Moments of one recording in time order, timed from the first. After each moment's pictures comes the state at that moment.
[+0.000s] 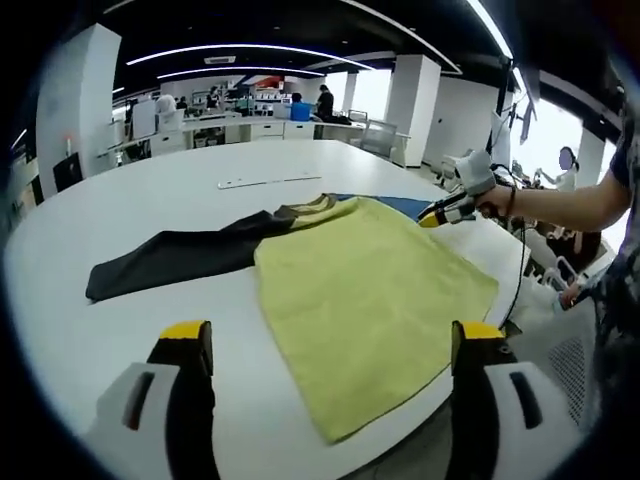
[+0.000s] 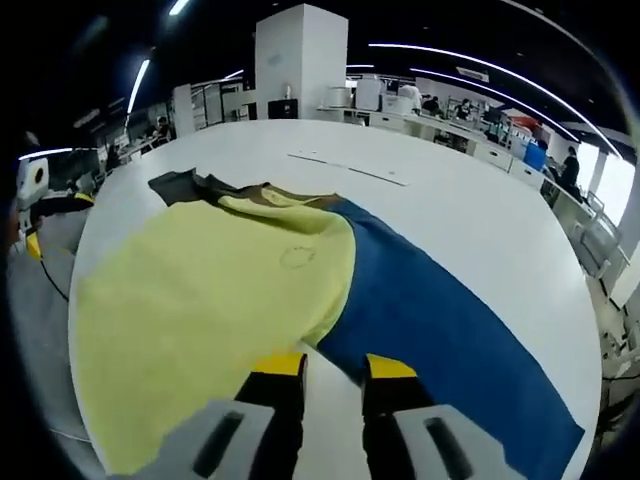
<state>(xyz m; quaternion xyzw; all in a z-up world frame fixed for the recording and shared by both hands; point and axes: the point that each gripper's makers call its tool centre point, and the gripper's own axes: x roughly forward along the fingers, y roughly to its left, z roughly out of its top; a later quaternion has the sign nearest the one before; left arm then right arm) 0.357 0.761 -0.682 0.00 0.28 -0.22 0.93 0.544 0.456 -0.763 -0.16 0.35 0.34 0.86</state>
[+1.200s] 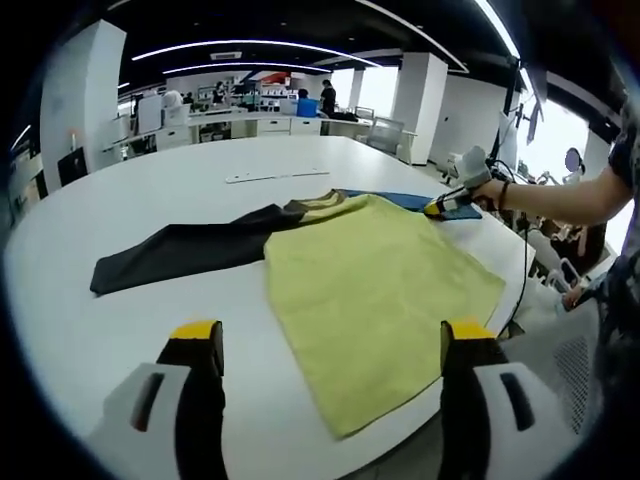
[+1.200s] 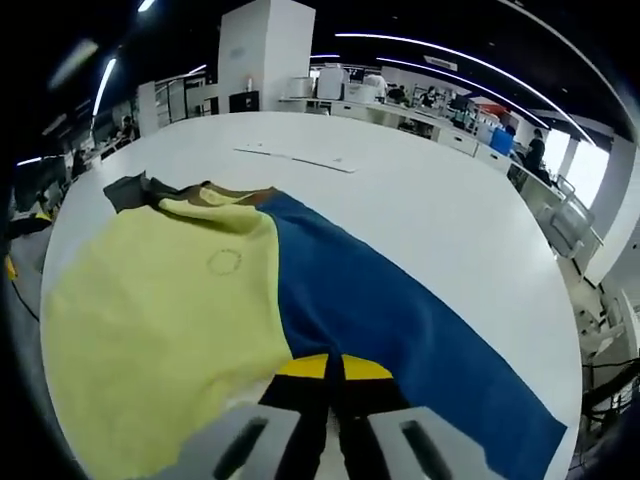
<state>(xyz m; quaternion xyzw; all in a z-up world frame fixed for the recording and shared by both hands) 0.357 0.770 -0.687 -0.01 0.29 -0.21 0.93 0.580 0.419 -0.761 -0.15 0.36 0.25 0.88</state>
